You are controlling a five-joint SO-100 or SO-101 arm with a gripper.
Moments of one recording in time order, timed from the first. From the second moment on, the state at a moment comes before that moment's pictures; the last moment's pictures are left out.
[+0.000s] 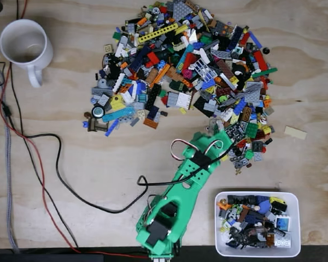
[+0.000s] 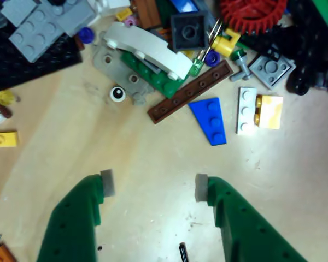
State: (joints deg) arm 32.2 119.7 136.4 50.4 -63.2
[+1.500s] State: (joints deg) arm 36.3 87.8 117.4 51.3 -54.3
